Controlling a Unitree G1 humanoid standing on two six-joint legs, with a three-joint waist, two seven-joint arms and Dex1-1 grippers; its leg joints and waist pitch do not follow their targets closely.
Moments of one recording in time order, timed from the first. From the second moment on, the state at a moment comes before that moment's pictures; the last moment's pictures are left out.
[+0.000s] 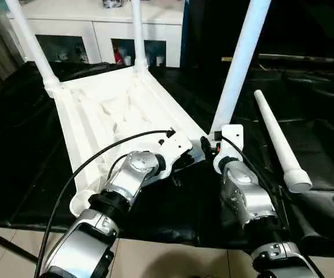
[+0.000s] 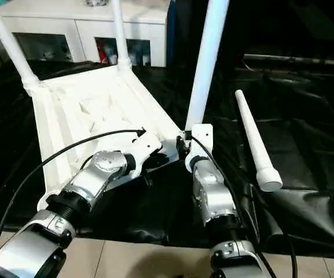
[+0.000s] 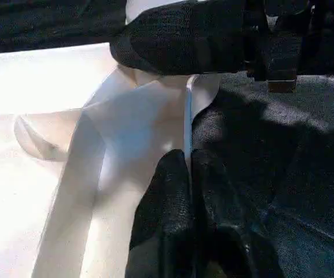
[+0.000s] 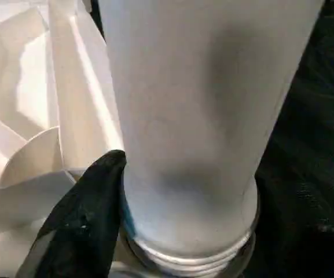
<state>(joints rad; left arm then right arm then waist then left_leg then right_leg) -0.69 0.07 -0.29 0.76 0.13 0.13 -0.67 -0.48 0.02 -0.04 0.55 0.05 0.16 0.03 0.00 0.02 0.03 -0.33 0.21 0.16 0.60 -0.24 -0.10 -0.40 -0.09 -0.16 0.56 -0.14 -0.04</state>
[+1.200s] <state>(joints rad) -0.59 0.33 -0.28 0.69 0.00 -0.04 -1.19 -0.30 -0.35 0.19 0.17 0.16 0.35 0.75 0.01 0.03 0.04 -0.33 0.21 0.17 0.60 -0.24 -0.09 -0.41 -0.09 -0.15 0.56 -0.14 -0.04</state>
